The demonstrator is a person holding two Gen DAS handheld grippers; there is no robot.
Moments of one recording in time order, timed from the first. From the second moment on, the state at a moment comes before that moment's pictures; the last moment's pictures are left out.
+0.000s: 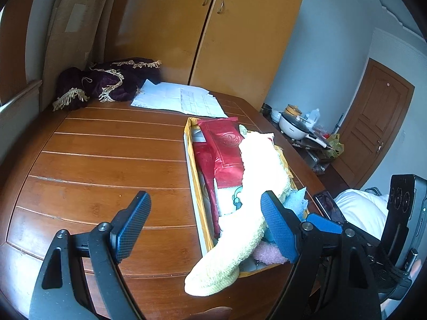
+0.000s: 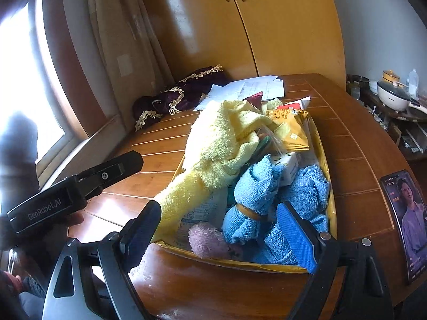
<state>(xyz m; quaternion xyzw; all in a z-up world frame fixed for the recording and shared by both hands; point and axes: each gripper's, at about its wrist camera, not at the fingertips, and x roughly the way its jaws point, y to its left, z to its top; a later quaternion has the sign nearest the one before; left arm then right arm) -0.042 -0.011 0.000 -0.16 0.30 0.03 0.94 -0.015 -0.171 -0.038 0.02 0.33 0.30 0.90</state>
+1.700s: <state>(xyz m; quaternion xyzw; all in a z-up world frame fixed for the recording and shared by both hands) -0.033 -0.021 -0.018 -0.11 0.34 0.07 0.93 -0.011 -0.167 -0.046 0.02 0.34 0.29 0.89</state>
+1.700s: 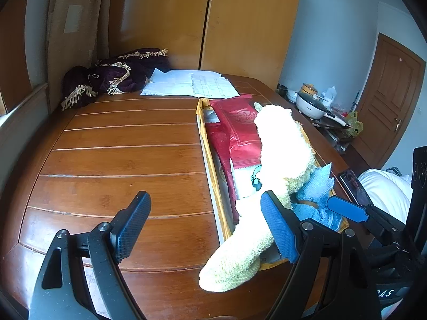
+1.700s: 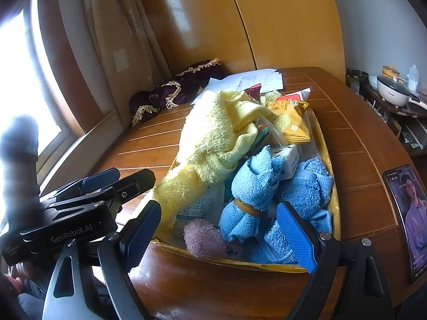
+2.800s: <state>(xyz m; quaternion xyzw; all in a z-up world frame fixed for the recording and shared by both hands) -0.031 -0.021 -0.021 -0.11 0.34 0.08 0.93 -0.011 -0.171 -0.043 0.03 0.34 0.29 0.90</state>
